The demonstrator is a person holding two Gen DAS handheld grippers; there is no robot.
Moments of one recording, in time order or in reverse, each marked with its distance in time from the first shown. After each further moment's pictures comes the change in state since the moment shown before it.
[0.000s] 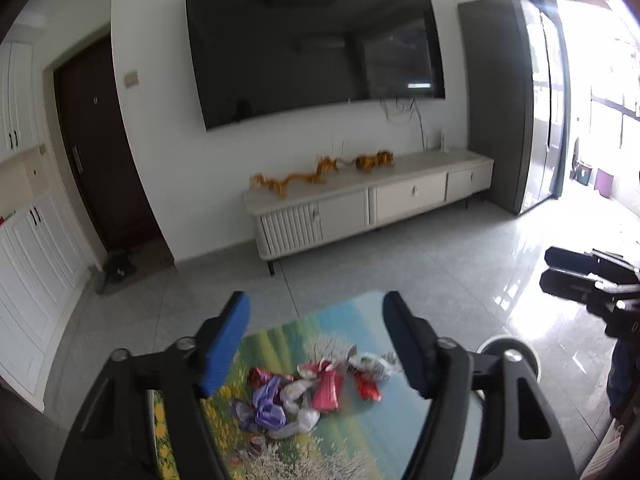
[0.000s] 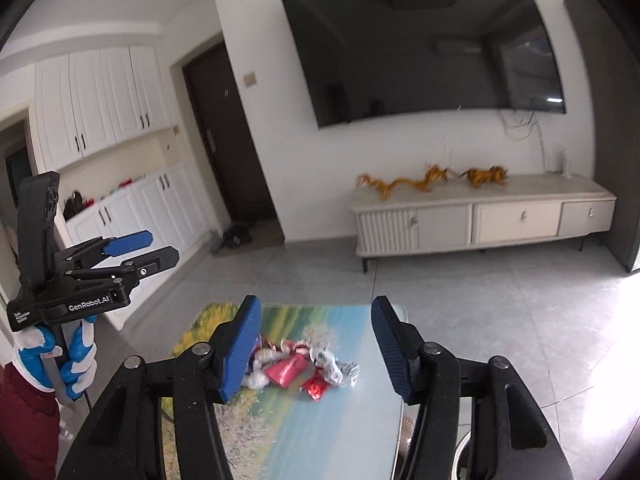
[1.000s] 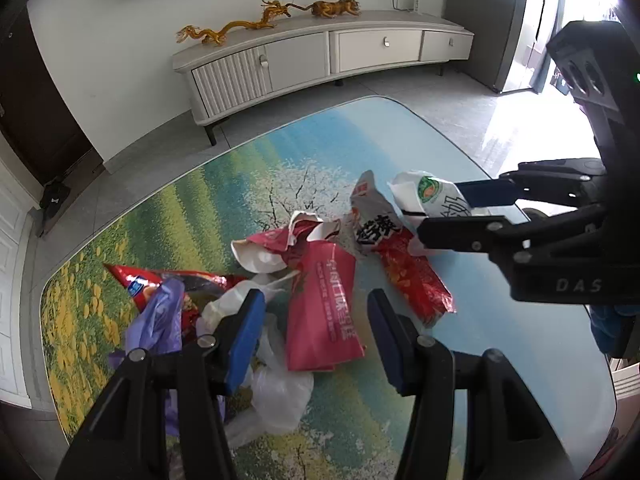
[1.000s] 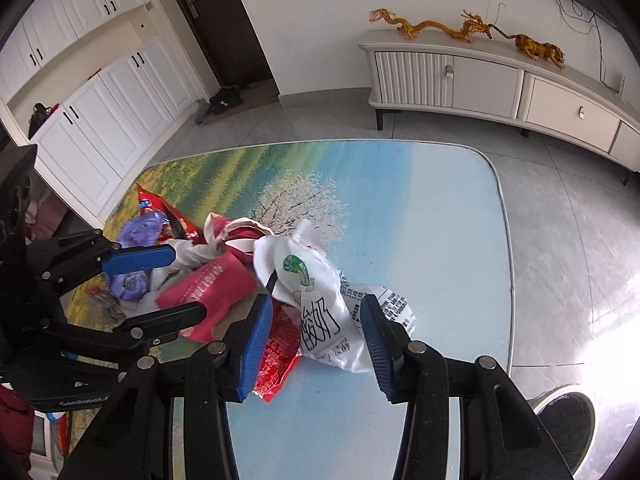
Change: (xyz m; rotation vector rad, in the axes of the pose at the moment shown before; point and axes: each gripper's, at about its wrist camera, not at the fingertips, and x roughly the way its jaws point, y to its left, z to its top) left arm 0.238 -0.003 -0.151 0.092 0.439 -0.183; right arm 0.279 -0.034 -0.114 -0.006 0.497 0.018
